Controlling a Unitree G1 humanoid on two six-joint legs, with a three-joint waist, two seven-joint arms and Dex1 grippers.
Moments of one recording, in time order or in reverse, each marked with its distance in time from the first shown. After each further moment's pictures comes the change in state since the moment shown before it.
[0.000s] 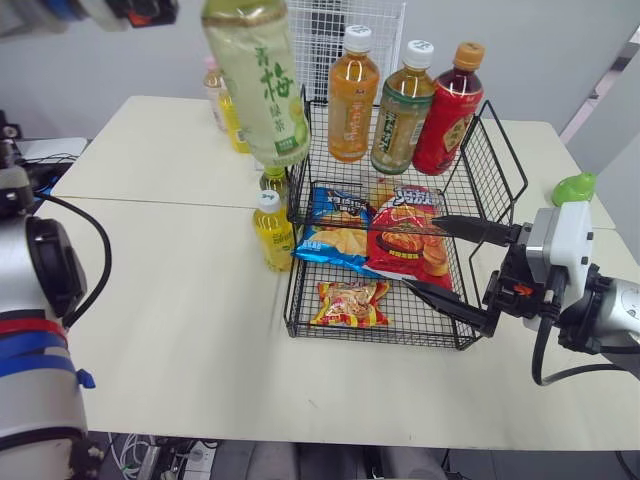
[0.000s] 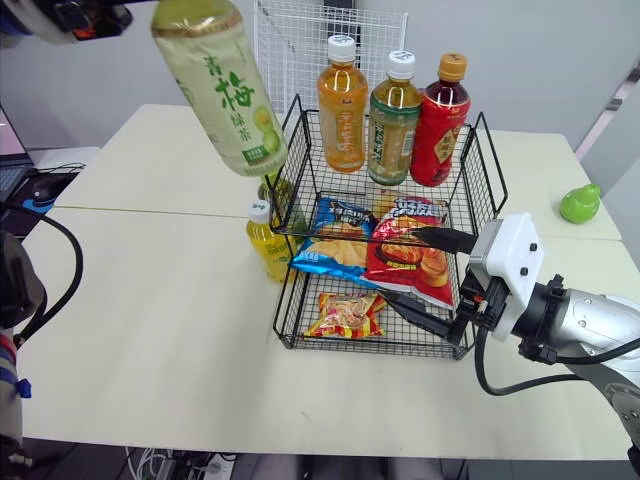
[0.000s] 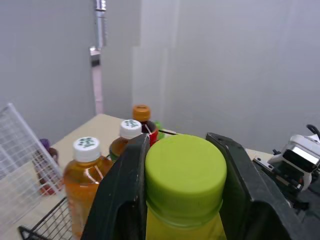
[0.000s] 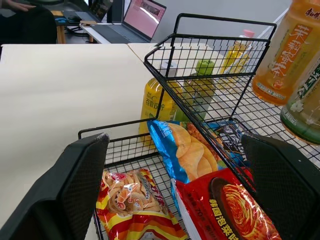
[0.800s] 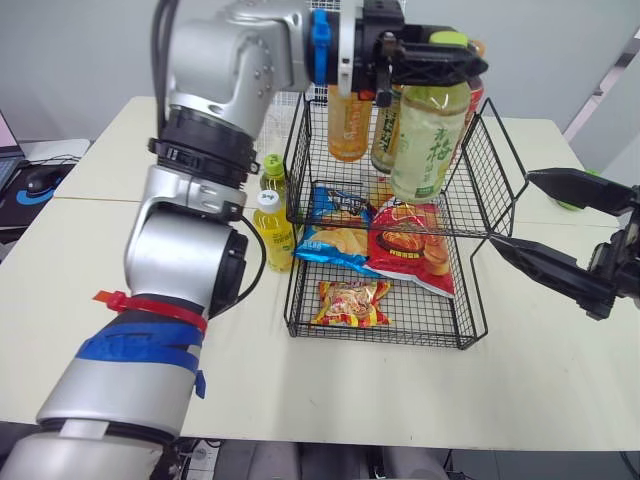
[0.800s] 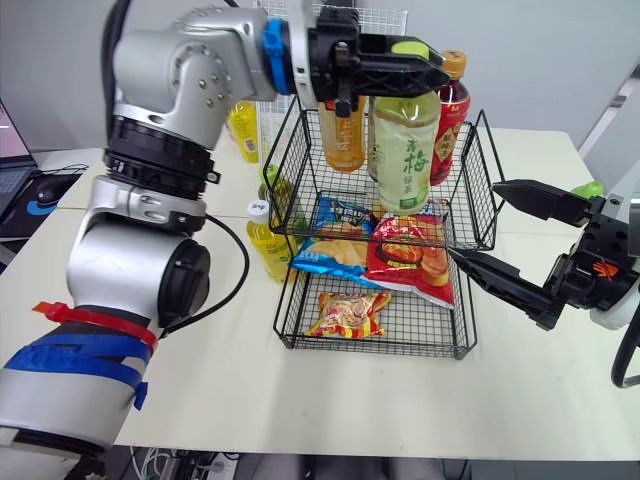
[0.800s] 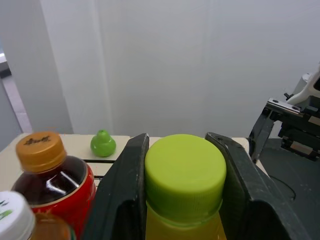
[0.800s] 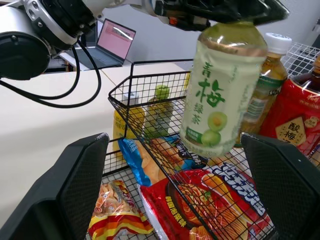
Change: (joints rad) left arm -0.004 -0.568 -0.058 0.164 0.258 -0.349 0.046; right arm 0.128 -0.163 -0.522 0.093 0.378 0.088 0.042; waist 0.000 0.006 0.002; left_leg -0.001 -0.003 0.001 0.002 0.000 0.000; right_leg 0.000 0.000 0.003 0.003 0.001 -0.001
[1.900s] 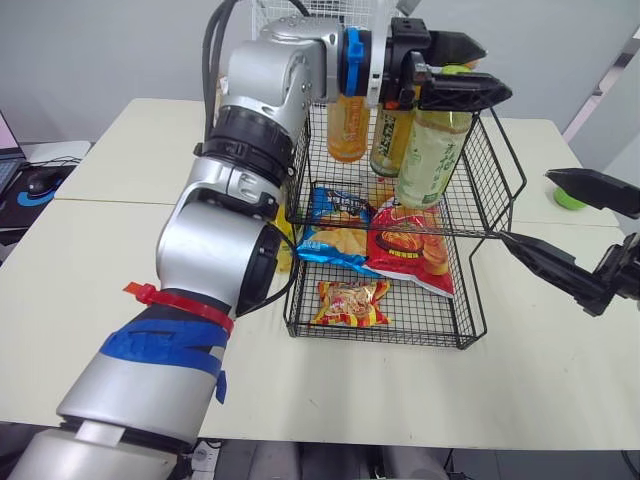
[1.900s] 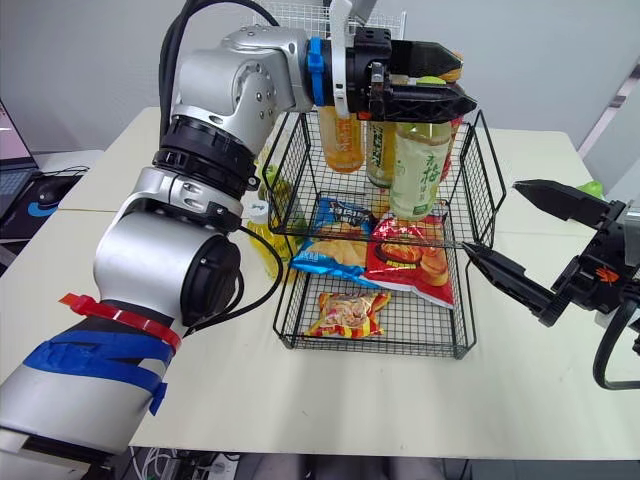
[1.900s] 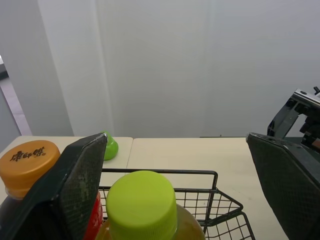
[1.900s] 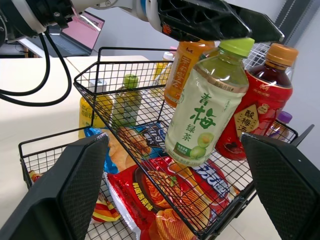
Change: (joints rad) left arm -0.073 -0.103 0.061 0.260 0.124 -0.192 -0.065; right arm 0.078 0.048 -0.026 -0.044 -0.154 -0.050 -0.034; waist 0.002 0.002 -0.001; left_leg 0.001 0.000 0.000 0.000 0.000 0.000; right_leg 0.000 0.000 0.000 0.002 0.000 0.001
